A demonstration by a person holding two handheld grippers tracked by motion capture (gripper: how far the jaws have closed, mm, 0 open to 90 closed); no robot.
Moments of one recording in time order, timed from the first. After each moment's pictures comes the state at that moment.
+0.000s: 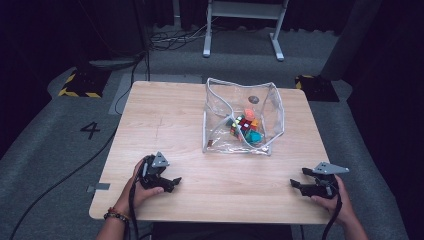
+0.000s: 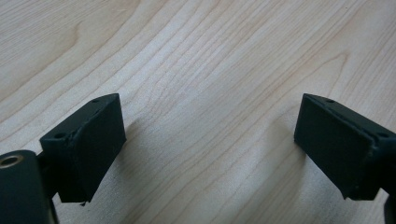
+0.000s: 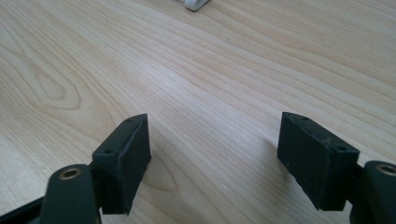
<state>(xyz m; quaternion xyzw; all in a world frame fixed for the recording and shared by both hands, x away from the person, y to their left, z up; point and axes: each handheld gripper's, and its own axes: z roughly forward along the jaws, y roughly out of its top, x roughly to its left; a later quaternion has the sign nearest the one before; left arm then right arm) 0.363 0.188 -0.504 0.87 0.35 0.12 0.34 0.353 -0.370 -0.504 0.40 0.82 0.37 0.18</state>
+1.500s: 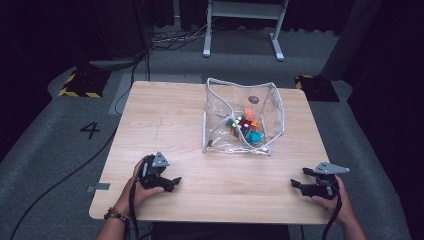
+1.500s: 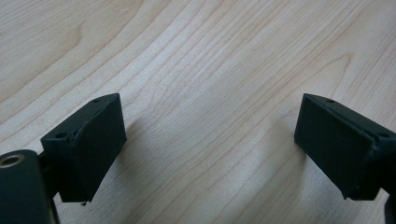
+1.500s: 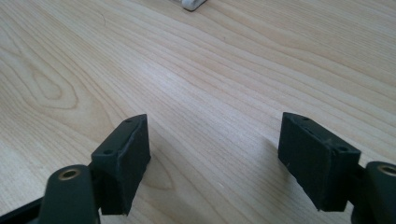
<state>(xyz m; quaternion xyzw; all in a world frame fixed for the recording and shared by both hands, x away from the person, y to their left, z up) 0.364 0.188 -0.504 0.86 0.35 0.12 0.34 0.353 -0.372 -0.504 0.39 0.82 0.37 0.18</state>
